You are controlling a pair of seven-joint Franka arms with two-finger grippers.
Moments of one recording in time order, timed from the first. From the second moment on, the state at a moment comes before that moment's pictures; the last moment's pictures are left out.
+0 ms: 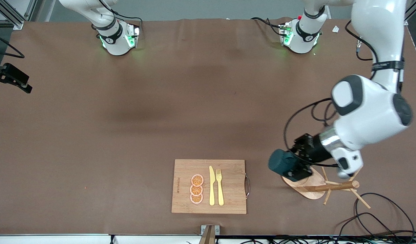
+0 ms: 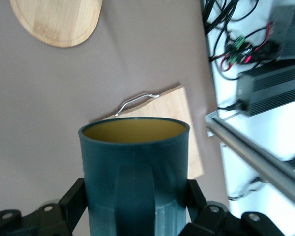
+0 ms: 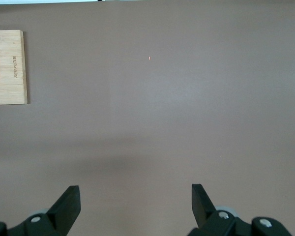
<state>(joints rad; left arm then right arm) -0.21 0.52 -0.15 -1.34 -0.29 2.15 -1.35 0.11 -0.02 -0.14 -1.49 -0.02 1.56 0.01</state>
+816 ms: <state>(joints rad) -0.71 0.67 -0.14 -1.37 0.63 2.15 -1.69 0.11 -0.02 -0.14 -1.50 -0.02 1.56 0.01</state>
